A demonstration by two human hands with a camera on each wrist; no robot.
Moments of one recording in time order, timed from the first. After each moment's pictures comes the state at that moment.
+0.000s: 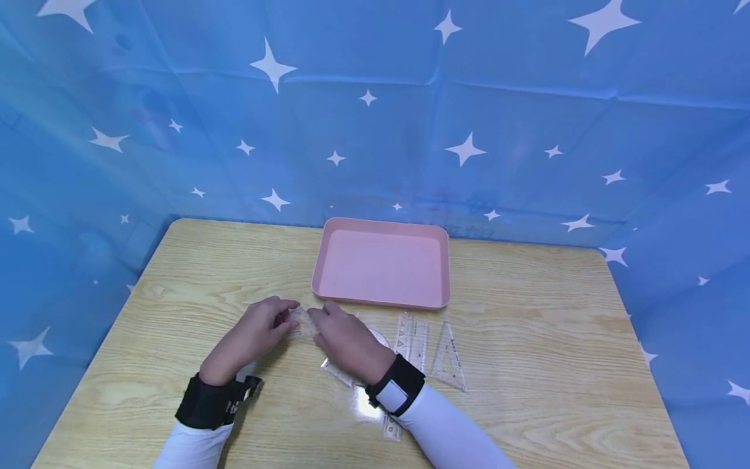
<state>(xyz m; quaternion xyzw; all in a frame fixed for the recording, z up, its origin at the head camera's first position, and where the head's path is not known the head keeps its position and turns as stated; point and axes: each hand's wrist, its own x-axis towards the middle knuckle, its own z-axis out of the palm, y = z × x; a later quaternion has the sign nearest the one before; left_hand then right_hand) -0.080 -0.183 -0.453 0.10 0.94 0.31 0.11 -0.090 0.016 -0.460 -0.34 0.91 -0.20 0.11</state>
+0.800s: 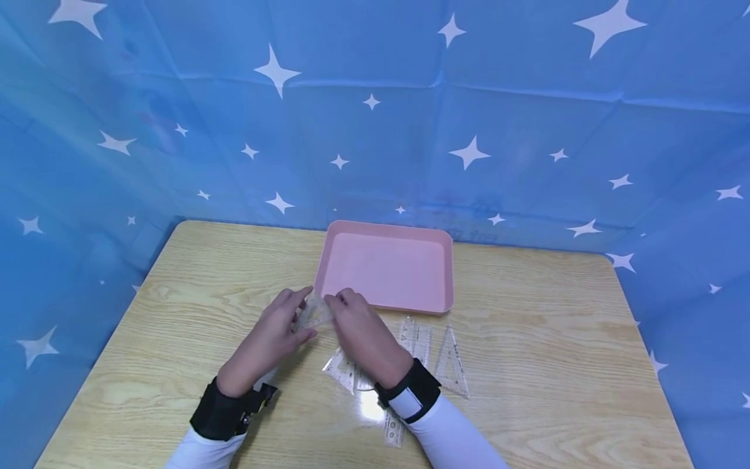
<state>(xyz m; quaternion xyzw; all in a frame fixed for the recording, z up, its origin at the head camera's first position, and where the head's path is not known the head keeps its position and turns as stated) -0.071 -0.152 -0.439 0.09 0.94 0.34 0.02 -0.097 0.036 -0.442 -0.33 0.92 -0.22 -0.02</state>
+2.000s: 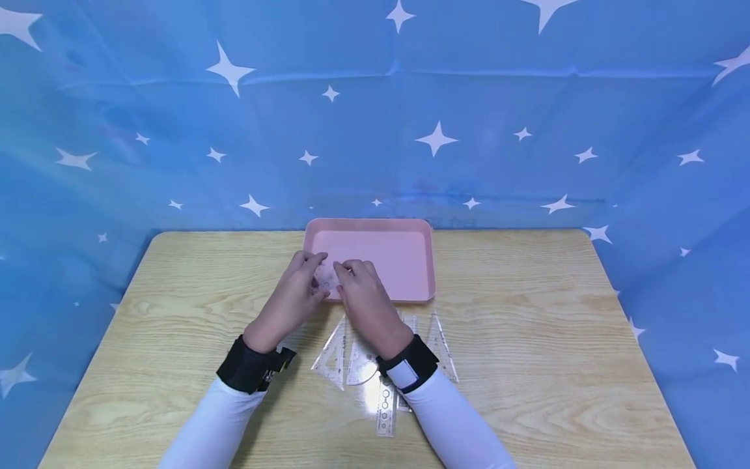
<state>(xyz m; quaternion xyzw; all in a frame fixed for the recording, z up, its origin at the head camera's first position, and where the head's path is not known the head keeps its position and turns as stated) -0.124 -0.136 -0.421 0.13 0.94 0.31 -0.03 -0.125 0.029 -0.439 -0.28 0.92 -0.24 -0.14</state>
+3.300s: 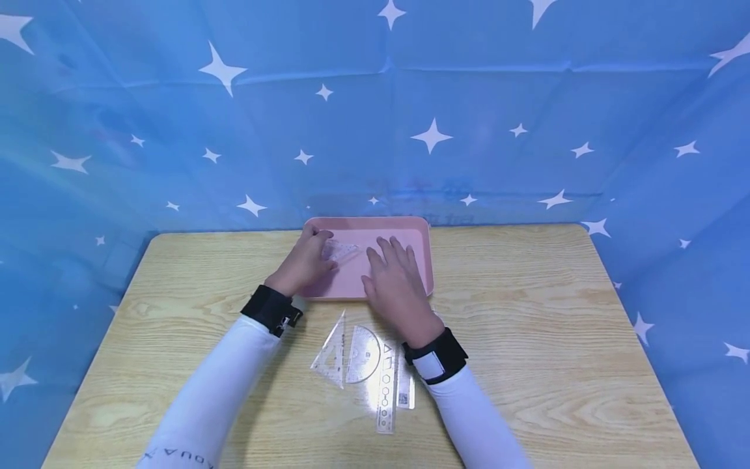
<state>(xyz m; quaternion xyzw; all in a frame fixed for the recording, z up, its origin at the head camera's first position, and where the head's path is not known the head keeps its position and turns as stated) -0.202 -0.128 -0.445 0.08 0.95 0.28 0.08 -0.139 0.078 -0.435 -0.22 0.96 -0.13 -0.11</state>
